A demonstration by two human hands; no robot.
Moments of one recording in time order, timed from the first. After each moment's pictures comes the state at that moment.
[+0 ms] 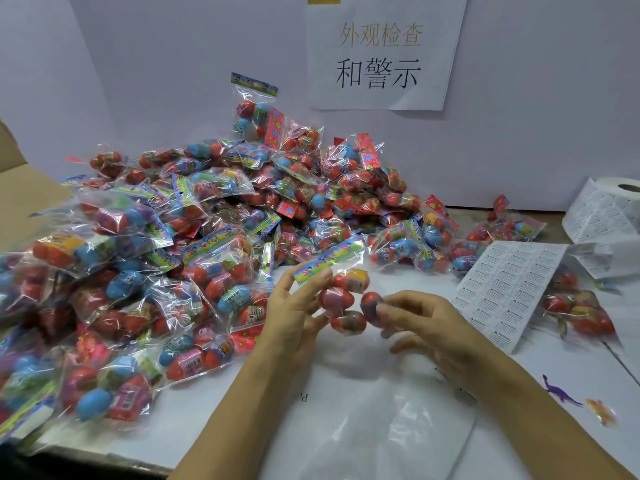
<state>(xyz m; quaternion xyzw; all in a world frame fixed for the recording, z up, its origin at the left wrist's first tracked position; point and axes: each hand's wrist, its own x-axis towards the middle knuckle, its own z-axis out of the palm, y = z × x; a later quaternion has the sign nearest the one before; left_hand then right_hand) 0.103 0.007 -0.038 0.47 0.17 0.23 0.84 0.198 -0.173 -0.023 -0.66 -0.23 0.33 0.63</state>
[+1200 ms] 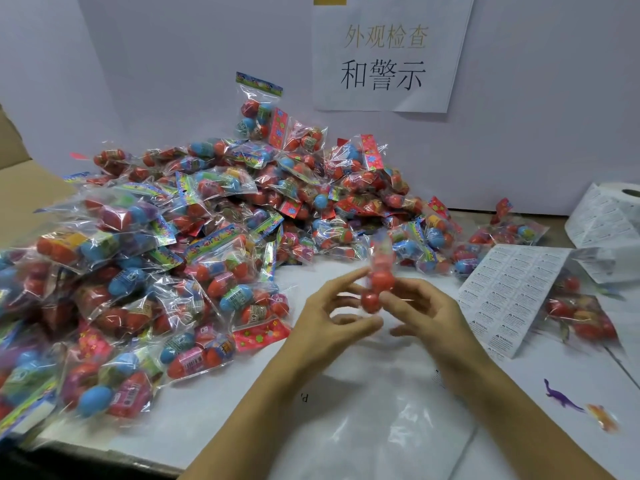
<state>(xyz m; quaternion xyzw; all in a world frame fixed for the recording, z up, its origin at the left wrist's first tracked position) 0.099 -0.012 -0.045 0.71 0.05 0.21 0.67 0.196 -0.166 -0.035 -0.67 -0.23 0.19 0.68</state>
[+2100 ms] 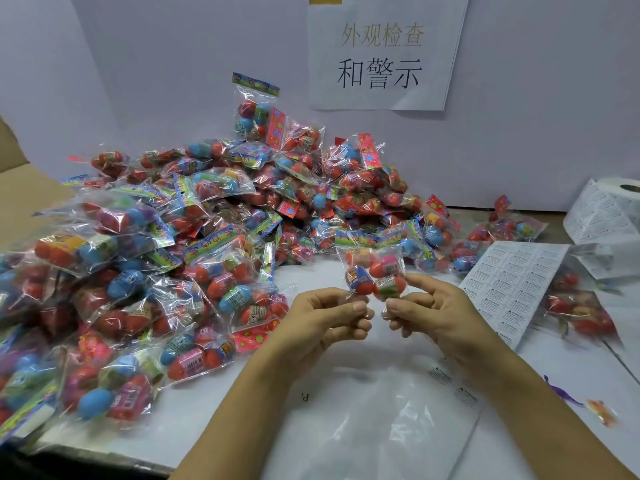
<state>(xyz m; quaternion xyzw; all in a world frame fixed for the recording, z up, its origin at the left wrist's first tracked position) 0.095 -0.001 -0.034 0.56 0.10 0.08 0.82 0.209 -0.176 -0.025 -0.62 -0.28 0.26 0.68</state>
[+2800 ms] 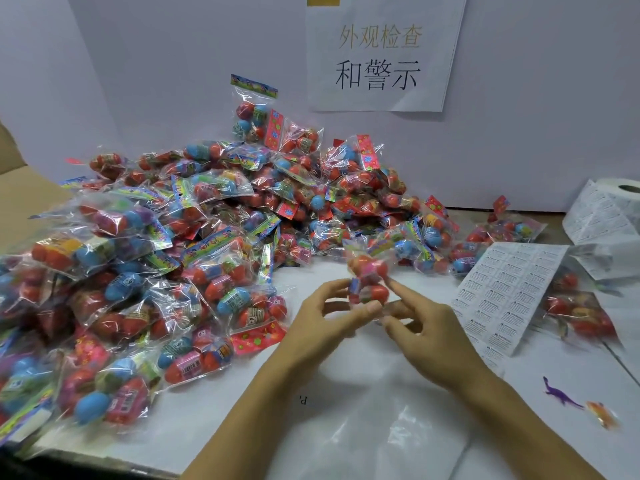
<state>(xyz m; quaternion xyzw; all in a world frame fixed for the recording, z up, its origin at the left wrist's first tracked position) 0.105 -0.008 -0.052 0.69 0.13 0.16 0.70 0.190 -0.171 -0.038 -0.76 -0.39 0.04 0.51</state>
